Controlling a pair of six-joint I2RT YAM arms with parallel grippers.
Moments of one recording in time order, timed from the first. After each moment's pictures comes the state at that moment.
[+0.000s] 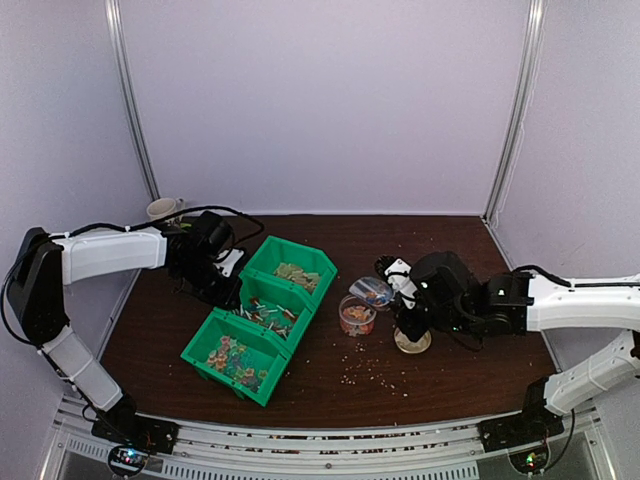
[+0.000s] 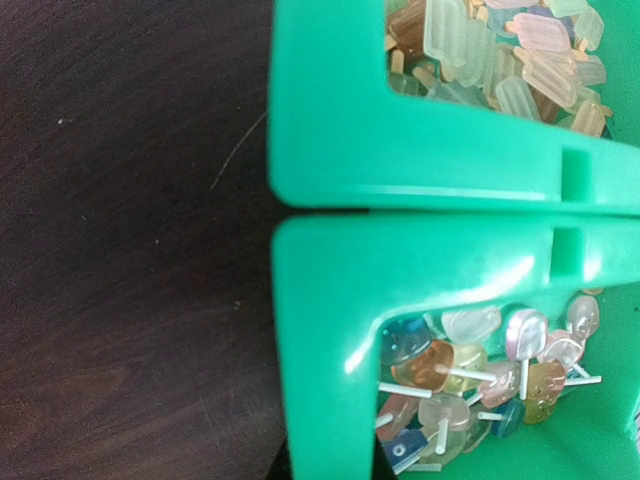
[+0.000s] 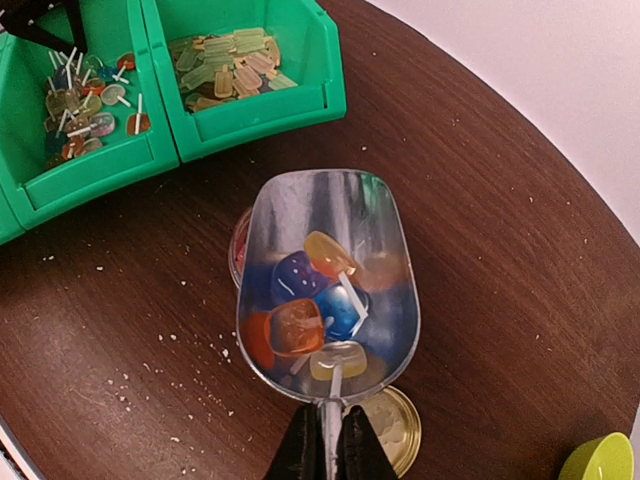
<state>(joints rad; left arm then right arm) -0.55 1.60 1.11 -0.69 0.11 -0.18 1.04 1.24 0.85 -0.35 0.41 0.08</state>
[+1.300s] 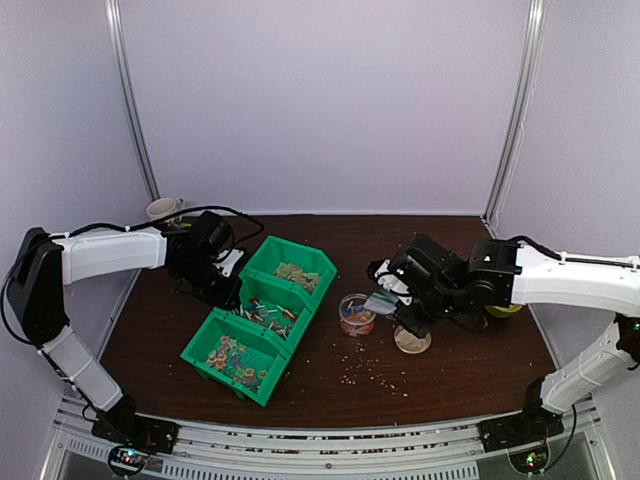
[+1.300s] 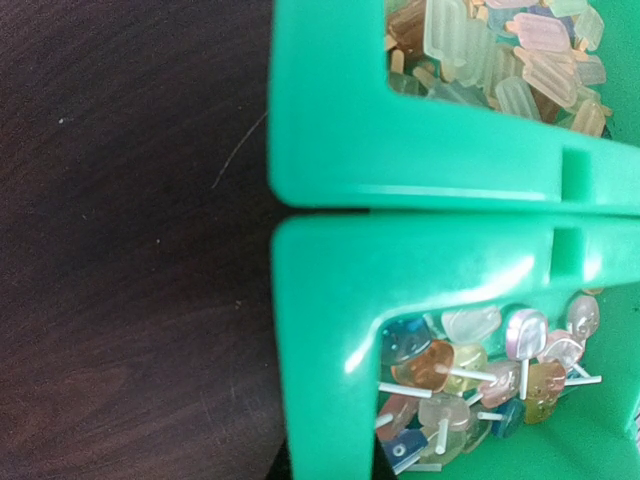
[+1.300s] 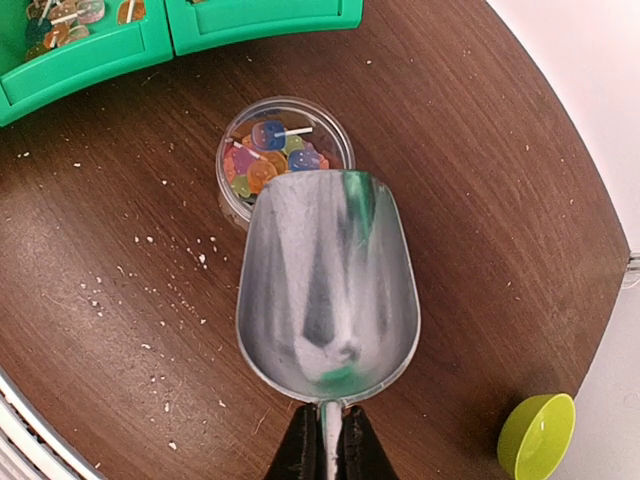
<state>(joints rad) -0.55 1.60 1.11 -0.69 0.11 -0.18 1.05 1.38 1.13 -0.81 0.41 0.06</state>
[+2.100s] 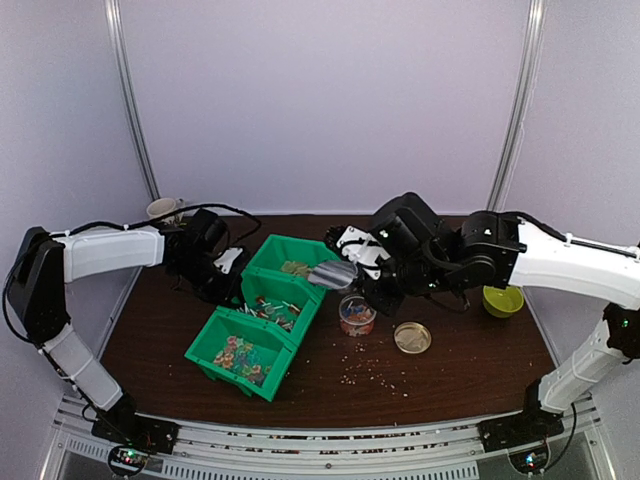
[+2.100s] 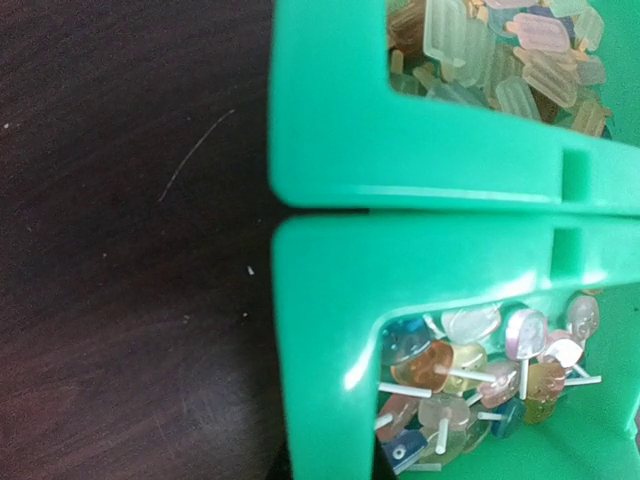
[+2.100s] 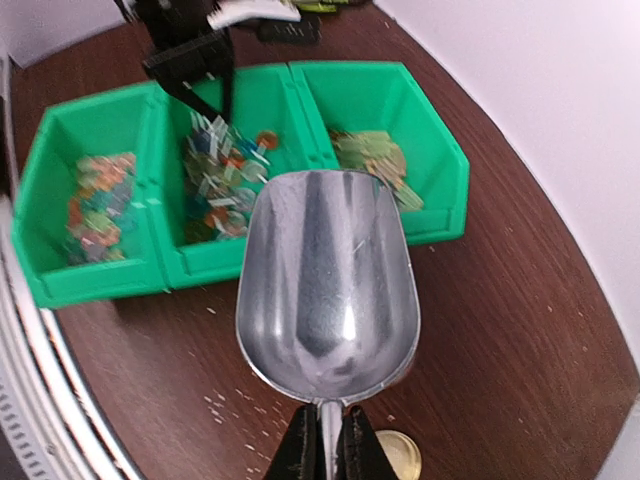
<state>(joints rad) -0.50 1.61 1.10 -0.66 0.27 -0.20 1.15 1.47 1.41 -0.75 0.34 -0.05</state>
